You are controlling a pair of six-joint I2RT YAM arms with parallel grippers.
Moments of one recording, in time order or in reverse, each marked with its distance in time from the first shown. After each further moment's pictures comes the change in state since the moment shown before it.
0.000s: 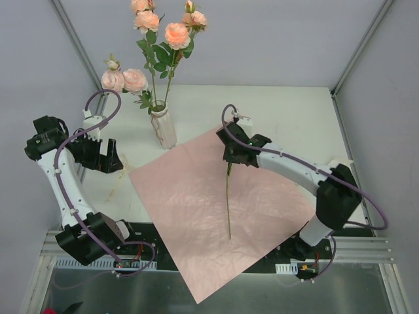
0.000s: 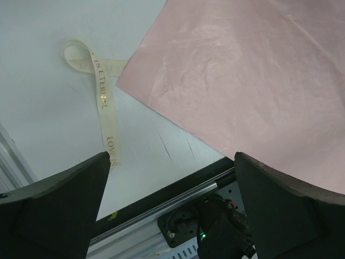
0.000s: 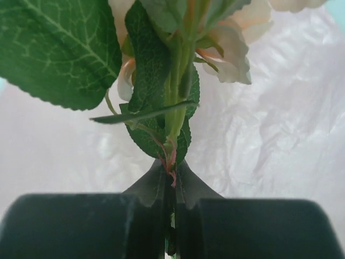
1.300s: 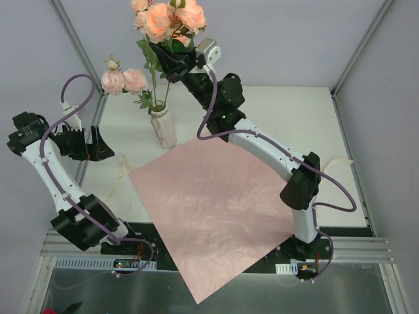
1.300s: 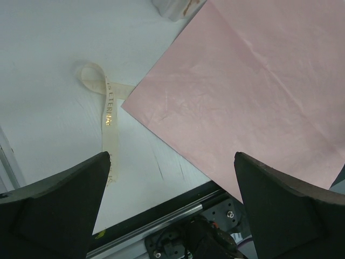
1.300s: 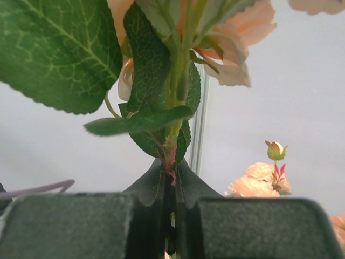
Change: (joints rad) left arm 0.130 0.125 0.129 -0.017 0.152 -0.067; right arm 0.099 0.309 0.780 1.397 -0.516 -0.868
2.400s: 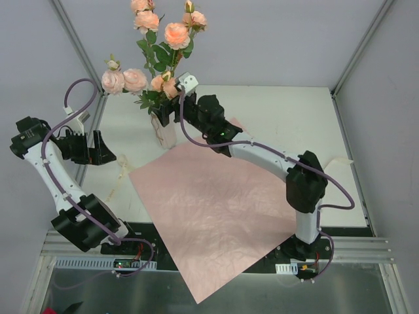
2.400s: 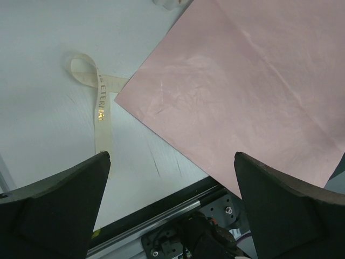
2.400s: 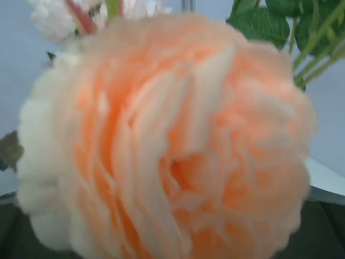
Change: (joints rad) left arm 0.014 -0.001 -0.058 -0.006 0.003 0.042; right arm -0.009 -0.031 -0.388 -0.270 0.103 0.092
